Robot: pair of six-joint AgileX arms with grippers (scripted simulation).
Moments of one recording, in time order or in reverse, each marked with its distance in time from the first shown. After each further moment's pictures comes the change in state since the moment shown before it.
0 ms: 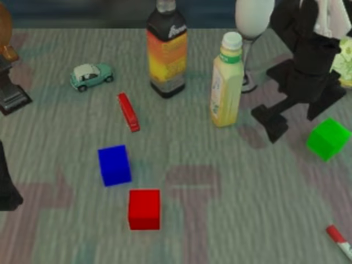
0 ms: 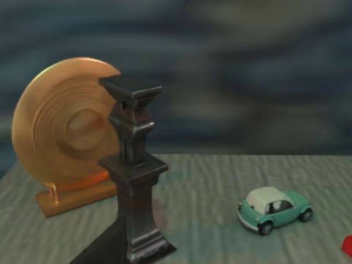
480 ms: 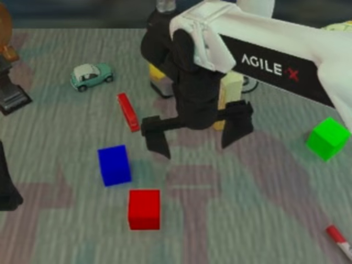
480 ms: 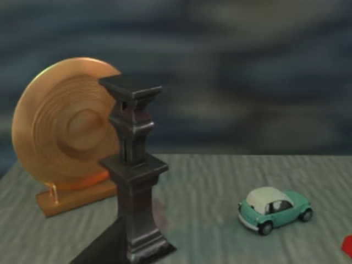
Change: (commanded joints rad) left arm 0.000 0.000 0.000 0.000 0.000 0.000; right arm 0.407 0.110 0.239 -0.082 0.010 0.792
